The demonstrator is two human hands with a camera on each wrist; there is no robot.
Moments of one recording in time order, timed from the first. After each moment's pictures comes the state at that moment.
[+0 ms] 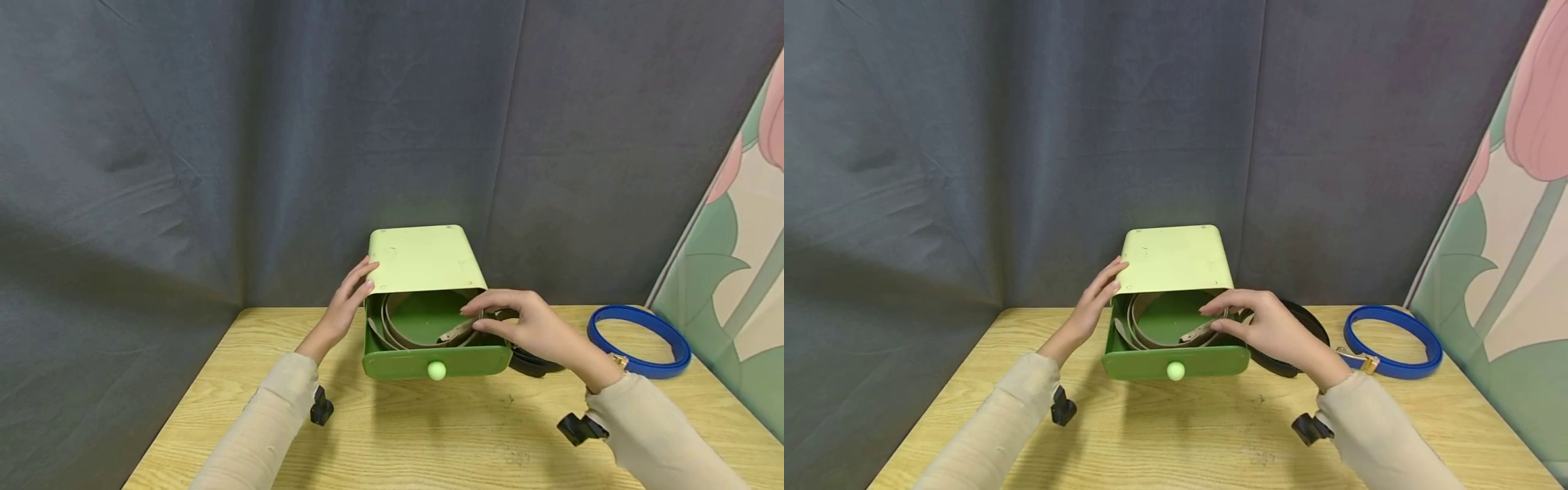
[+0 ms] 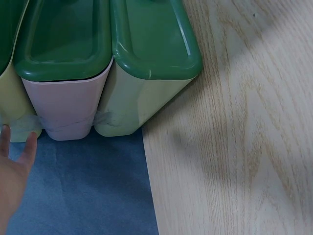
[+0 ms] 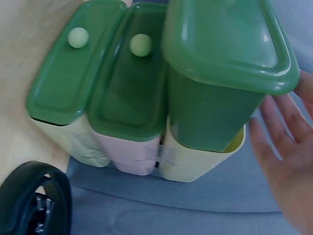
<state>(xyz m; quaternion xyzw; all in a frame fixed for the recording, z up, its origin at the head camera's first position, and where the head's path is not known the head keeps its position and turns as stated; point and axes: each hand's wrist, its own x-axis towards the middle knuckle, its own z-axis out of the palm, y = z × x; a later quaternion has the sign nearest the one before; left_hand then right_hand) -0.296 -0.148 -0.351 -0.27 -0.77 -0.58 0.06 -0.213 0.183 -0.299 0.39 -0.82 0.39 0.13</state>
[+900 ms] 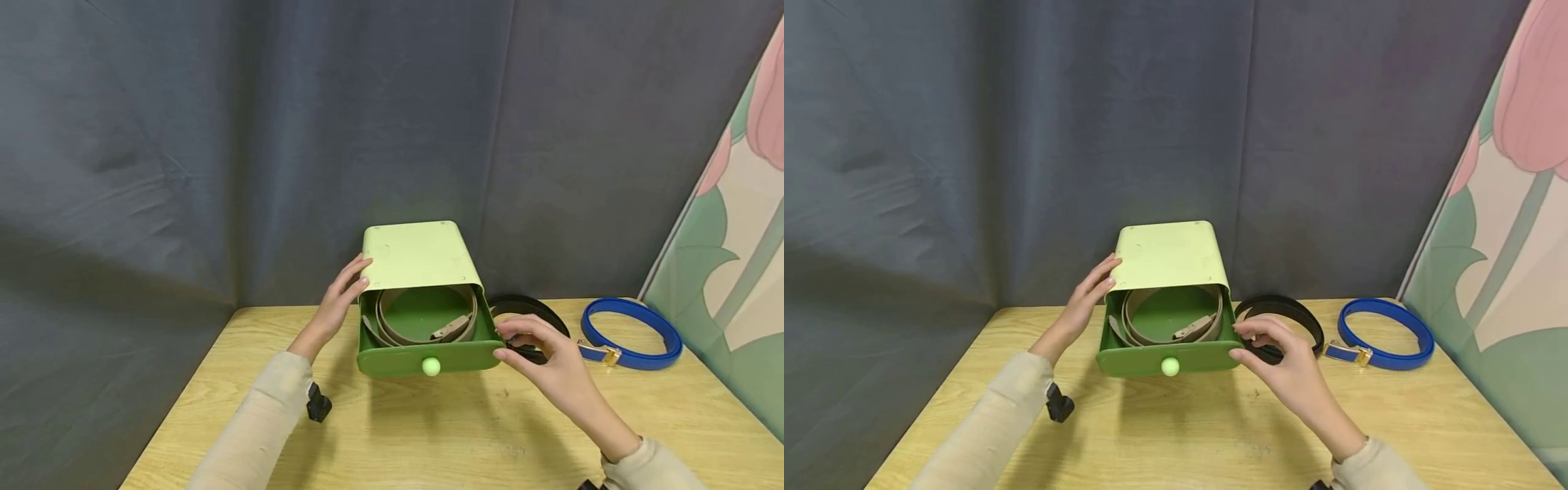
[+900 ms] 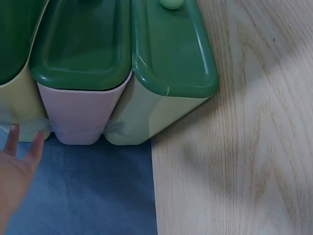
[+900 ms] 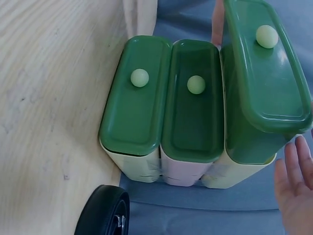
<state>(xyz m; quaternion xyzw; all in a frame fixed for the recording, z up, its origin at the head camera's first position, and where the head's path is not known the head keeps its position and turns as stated) -0.295 -0.148 -0.349 -0.25 -0.77 -0.59 0.07 -0.163 0.194 -0.351 0.27 -0.78 0.50 0.25</state>
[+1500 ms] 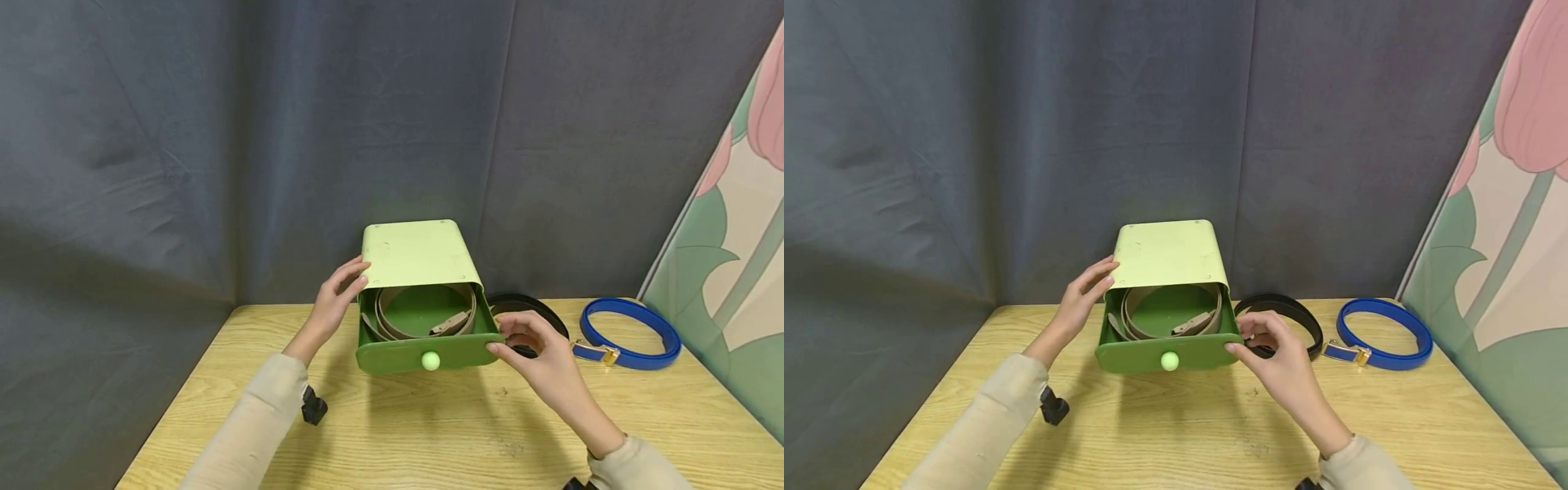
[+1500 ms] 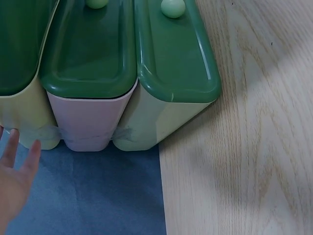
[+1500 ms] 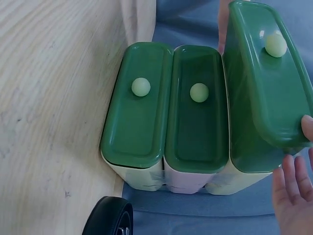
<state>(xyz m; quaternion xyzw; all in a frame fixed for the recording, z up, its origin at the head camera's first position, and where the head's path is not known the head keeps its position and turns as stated) -0.266 -0.143 -0.323 -0.23 -0.78 -0.58 0.09 -0.168 0.185 -0.355 0.21 -0.79 0.51 0.26</state>
